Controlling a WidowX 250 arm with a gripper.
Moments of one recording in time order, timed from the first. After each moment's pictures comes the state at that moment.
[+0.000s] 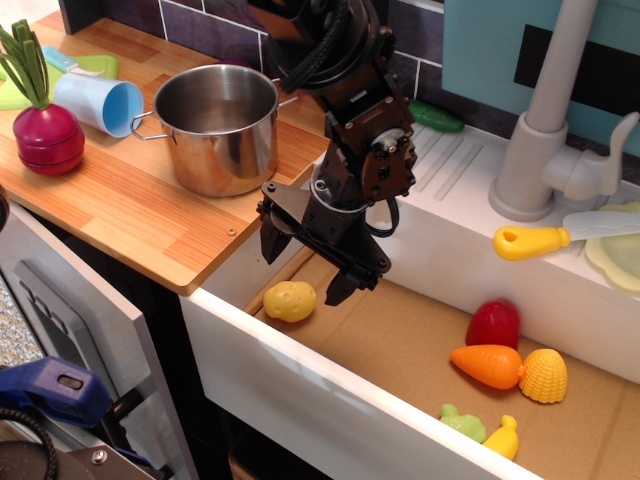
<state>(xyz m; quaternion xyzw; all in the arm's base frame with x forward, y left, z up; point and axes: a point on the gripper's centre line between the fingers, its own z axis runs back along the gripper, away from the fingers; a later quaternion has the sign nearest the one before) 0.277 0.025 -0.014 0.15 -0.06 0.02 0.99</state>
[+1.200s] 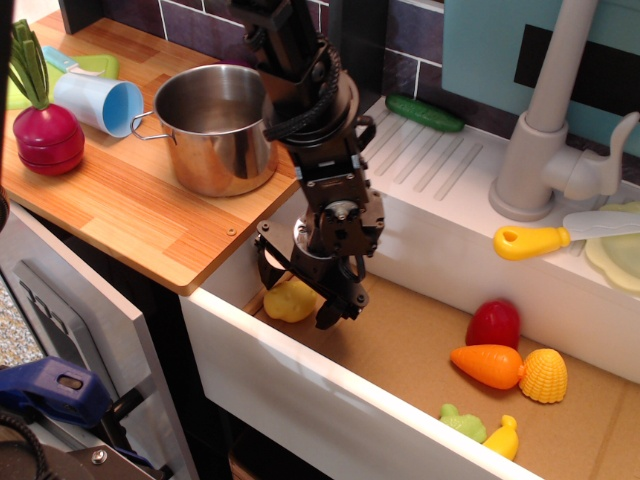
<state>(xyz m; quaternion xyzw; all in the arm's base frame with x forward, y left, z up) 0.291 0.045 -0.073 0.13 -0.10 -0.01 0.99</state>
